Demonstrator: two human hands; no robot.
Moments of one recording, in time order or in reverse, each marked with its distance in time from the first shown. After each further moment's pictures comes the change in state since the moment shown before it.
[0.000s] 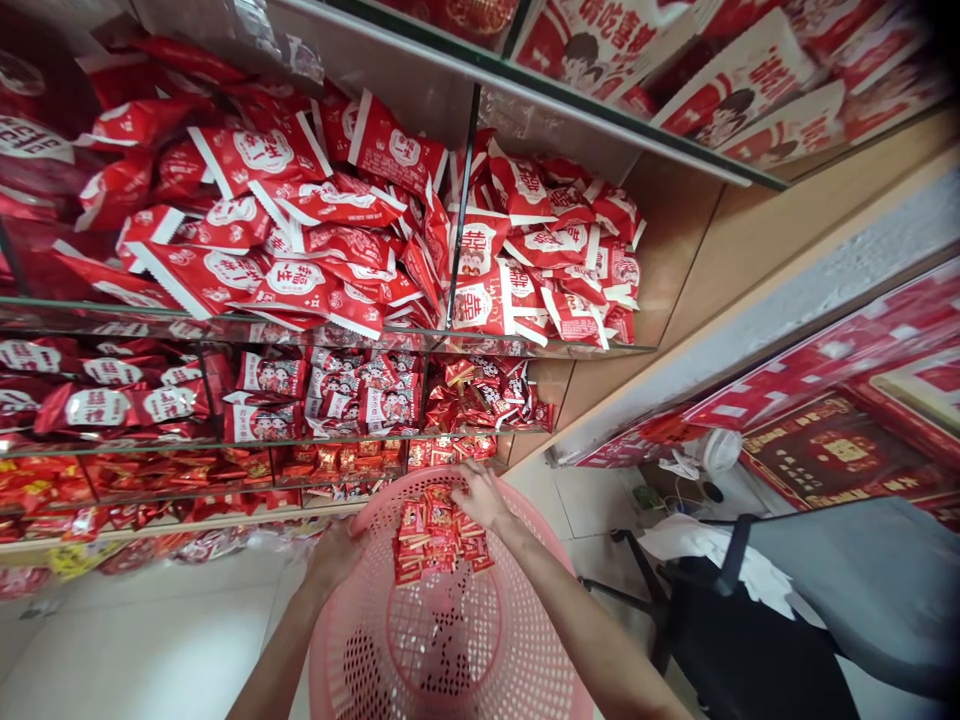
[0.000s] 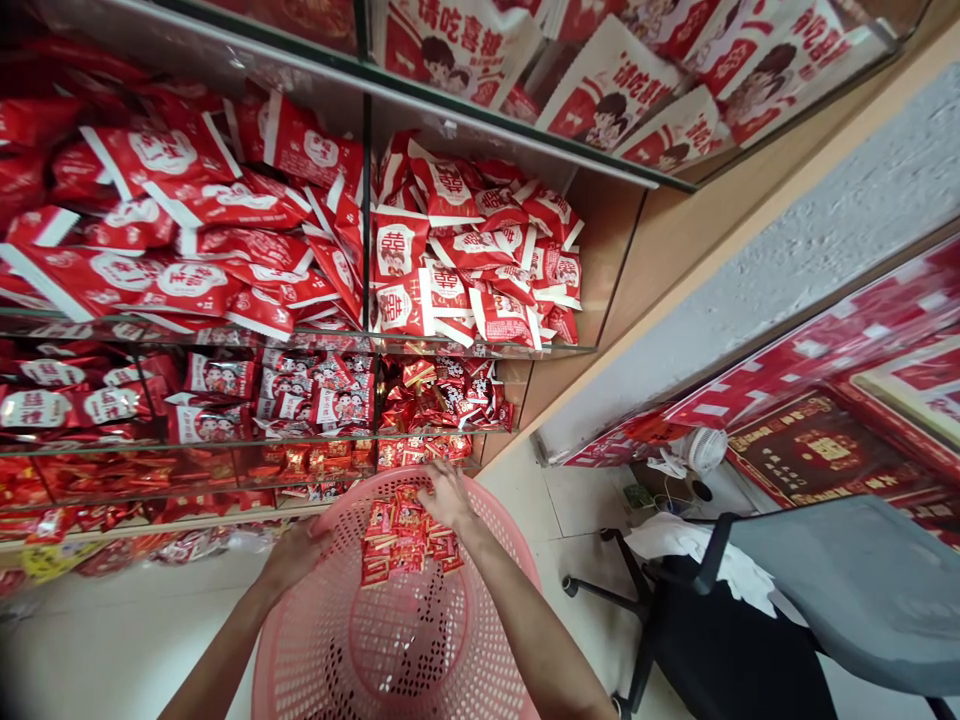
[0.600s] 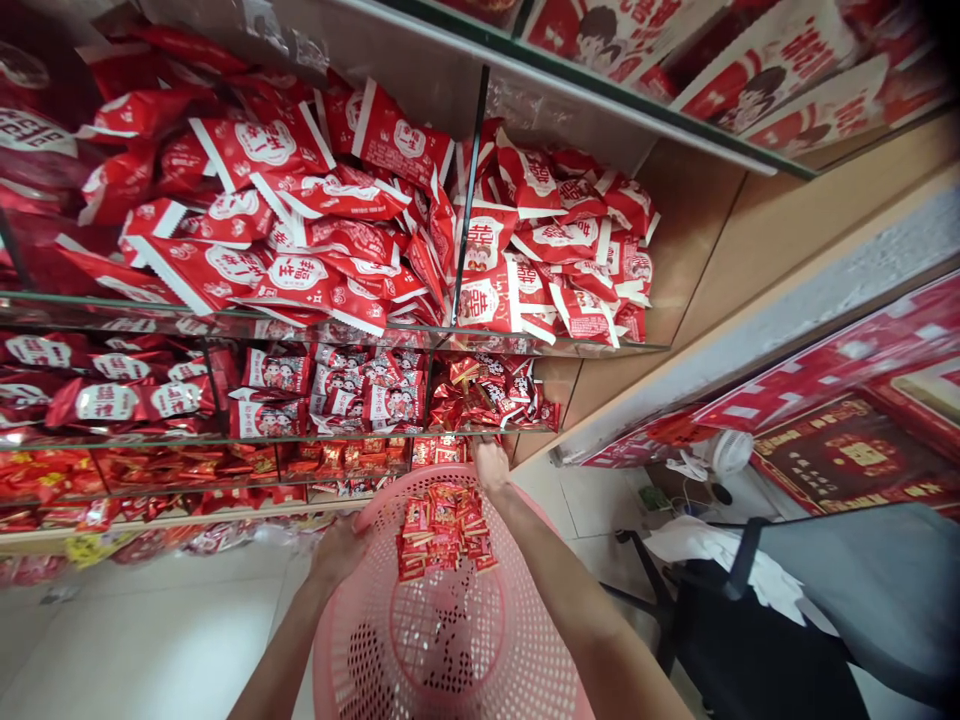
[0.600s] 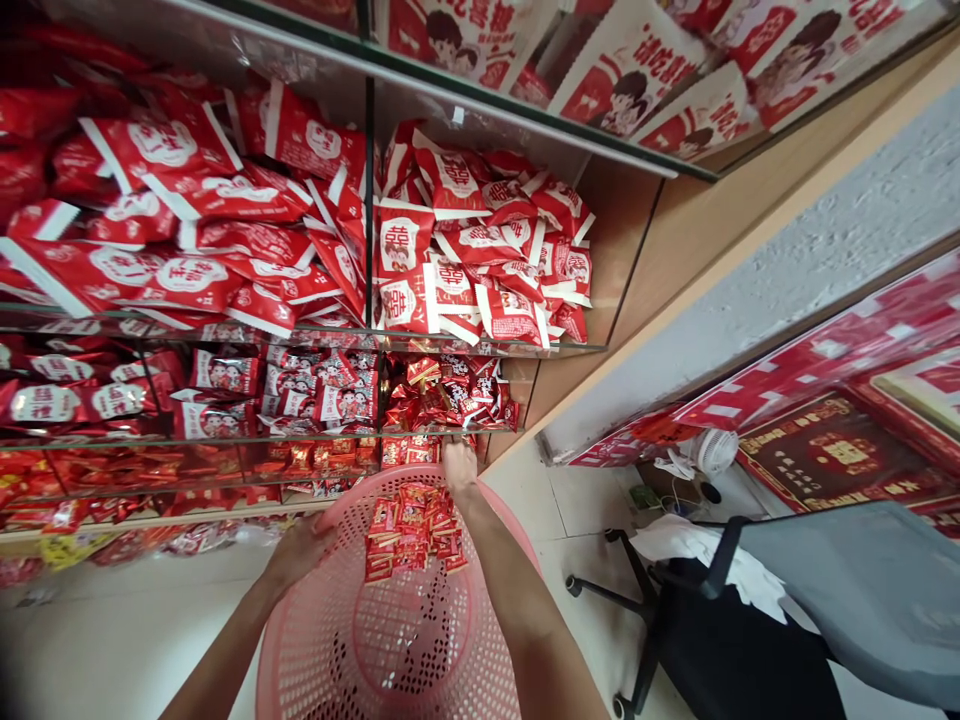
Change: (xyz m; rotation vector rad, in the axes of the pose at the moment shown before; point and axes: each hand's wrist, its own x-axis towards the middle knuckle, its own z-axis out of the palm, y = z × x) left_hand -0.001 -0.001 0.002 -0.094 -0.044 -0.022; right_hand 0.050 0.013 -0.007 -0.094 0.128 0.366
